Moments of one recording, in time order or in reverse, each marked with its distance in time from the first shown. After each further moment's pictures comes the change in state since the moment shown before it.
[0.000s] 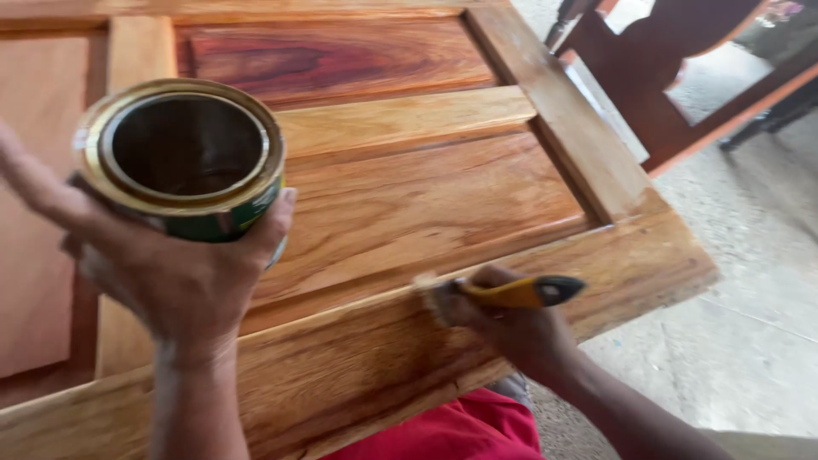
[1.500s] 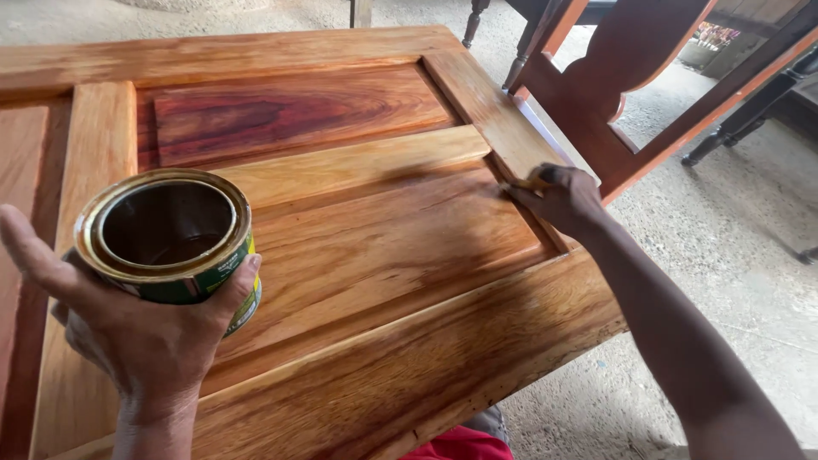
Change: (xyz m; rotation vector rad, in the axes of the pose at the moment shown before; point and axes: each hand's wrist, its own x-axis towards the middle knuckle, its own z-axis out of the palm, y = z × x) left_hand -0.004 0.013 0.014 -0.058 -0.132 -0.096; right_hand 0.157 0.090 -0.185 -0.784 0.331 -0.204
